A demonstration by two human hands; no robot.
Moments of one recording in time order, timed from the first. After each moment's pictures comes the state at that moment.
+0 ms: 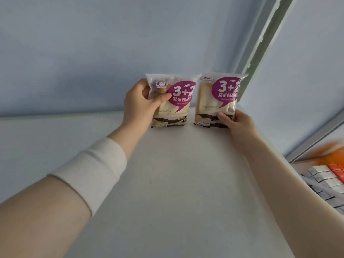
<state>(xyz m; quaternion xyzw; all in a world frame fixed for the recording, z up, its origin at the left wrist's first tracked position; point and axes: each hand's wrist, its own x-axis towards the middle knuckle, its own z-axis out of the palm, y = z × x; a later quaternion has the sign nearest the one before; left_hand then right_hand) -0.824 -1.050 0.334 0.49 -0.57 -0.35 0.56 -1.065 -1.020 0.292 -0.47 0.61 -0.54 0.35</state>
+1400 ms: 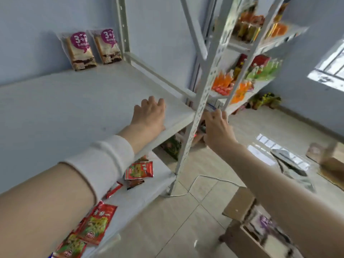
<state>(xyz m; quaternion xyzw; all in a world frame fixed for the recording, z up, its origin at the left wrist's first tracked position) -0.861 -0.662 0.364 0.34 -0.94 -0.02 0.02 -0.997 -0.535 0.332 -0.45 0.89 -0.06 -0.02</state>
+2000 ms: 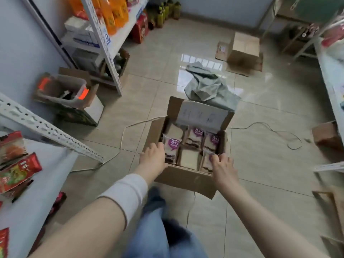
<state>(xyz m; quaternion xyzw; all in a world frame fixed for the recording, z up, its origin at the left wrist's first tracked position) -1.078 -0.260 0.112 0.13 -0.94 -0.16 -0.26 -1.097 -0.054 0.116 -0.05 0.97 0.00 0.26</state>
